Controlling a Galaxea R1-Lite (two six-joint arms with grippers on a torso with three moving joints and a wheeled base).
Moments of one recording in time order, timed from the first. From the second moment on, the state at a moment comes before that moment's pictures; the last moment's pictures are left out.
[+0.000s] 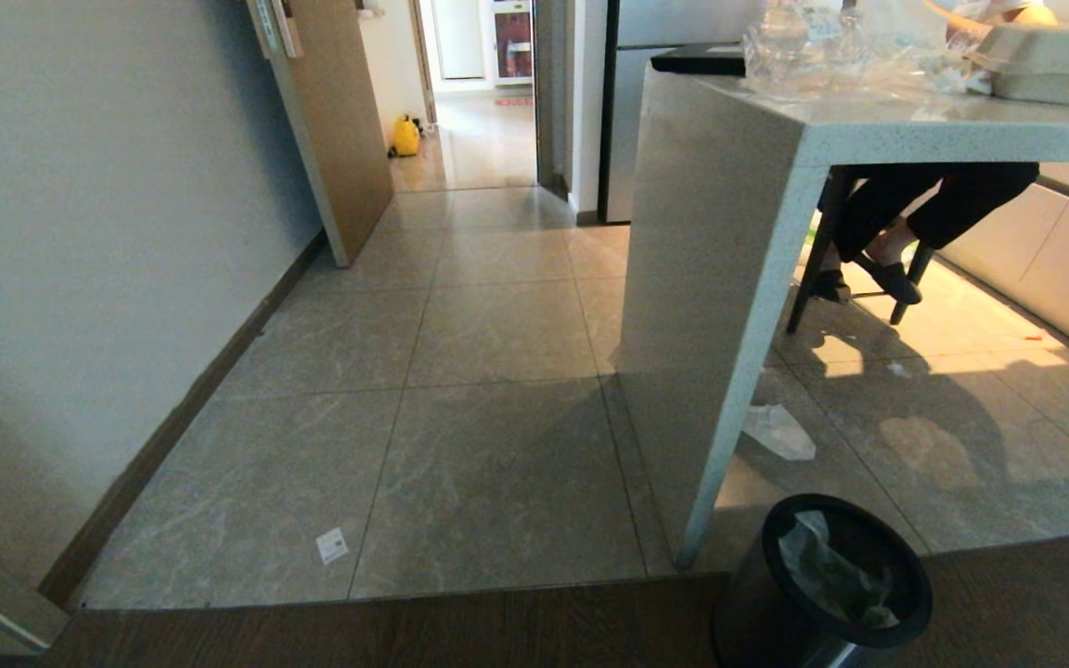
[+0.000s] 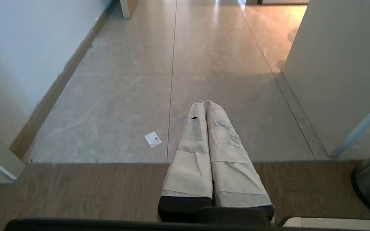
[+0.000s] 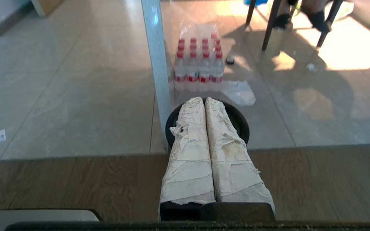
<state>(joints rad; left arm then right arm) 0.00 0.00 0.00 0.00 0.00 -0.01 -0.01 0.00 0.00 0.00 0.00 -0.04</state>
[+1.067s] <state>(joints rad) 0.00 0.00 0.00 0.00 0.00 -0.01 -0.01 0.00 0.00 0.00 0.00 -0.04</state>
